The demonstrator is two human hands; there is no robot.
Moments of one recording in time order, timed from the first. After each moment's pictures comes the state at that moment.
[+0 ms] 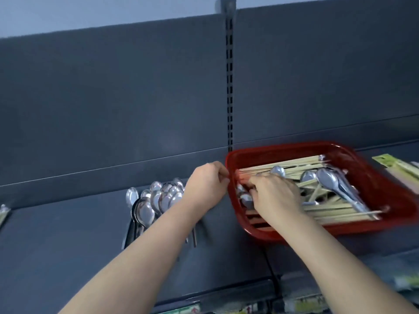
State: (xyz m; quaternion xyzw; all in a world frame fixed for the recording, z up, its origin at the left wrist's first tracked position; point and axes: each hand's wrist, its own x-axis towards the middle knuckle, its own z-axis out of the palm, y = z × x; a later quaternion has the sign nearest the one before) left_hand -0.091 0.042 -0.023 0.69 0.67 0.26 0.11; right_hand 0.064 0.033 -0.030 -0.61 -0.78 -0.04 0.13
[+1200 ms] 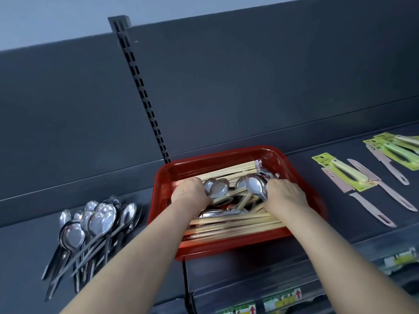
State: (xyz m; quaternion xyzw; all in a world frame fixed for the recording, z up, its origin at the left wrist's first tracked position) left_hand 0.057 0.099 -0.041 0.62 0.78 0.02 0.10; right_hand 0.249 0.086 -0.048 -0.74 -0.66 0.08 0.02
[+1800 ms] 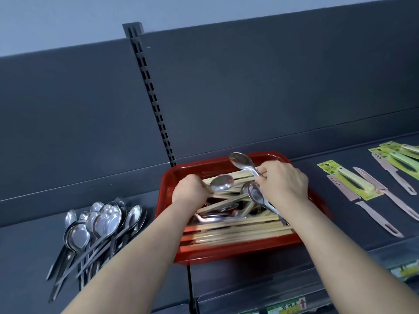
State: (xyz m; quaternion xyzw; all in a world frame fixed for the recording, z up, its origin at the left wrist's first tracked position) left_hand 0.038 0.110 -0.046 0.58 0.77 0.21 0.18; right_hand 0.234 0.093 -0.011 -0.72 -0.67 0.03 0.20
